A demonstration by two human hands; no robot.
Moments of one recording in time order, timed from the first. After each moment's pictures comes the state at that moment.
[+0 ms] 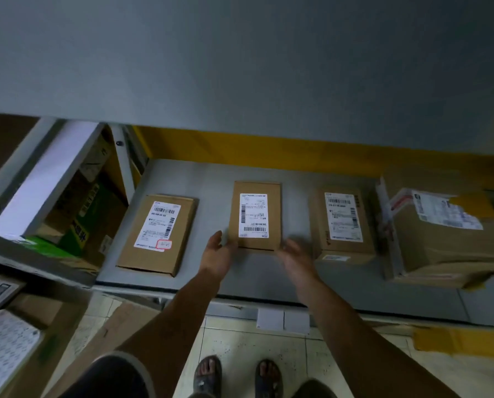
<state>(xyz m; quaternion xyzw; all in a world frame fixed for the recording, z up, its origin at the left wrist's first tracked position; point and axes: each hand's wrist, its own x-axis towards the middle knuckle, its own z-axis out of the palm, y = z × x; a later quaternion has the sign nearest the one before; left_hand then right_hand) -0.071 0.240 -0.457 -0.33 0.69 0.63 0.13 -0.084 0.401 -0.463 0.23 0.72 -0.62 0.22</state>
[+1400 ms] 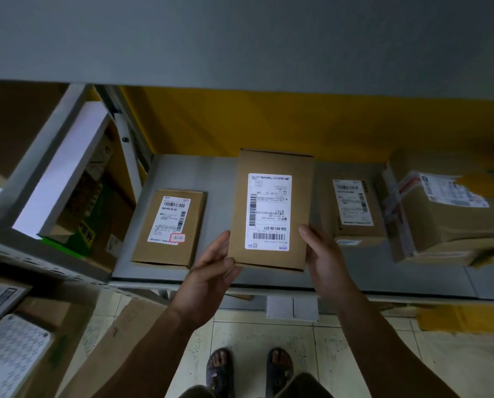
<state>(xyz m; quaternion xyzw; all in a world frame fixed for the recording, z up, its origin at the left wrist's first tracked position) 0.000 0.178 -0.452 -0.11 0.42 0.89 0.18 -0.049 0.400 -0.437 0.14 0.56 -0.81 0.14</state>
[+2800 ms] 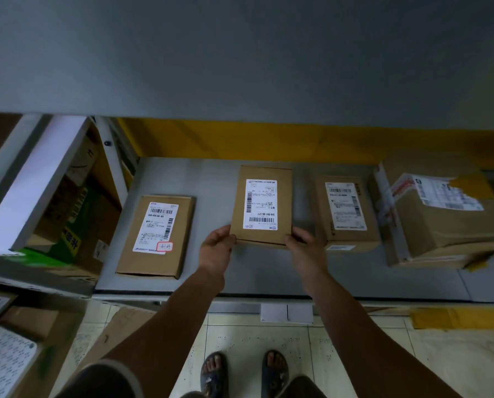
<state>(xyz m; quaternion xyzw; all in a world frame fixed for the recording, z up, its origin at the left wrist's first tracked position) -0.077 0.224 -0.466 -0.33 0.58 0.73 0.10 -0.083 0.392 -0.466 0.25 0.73 -0.63 0.09</state>
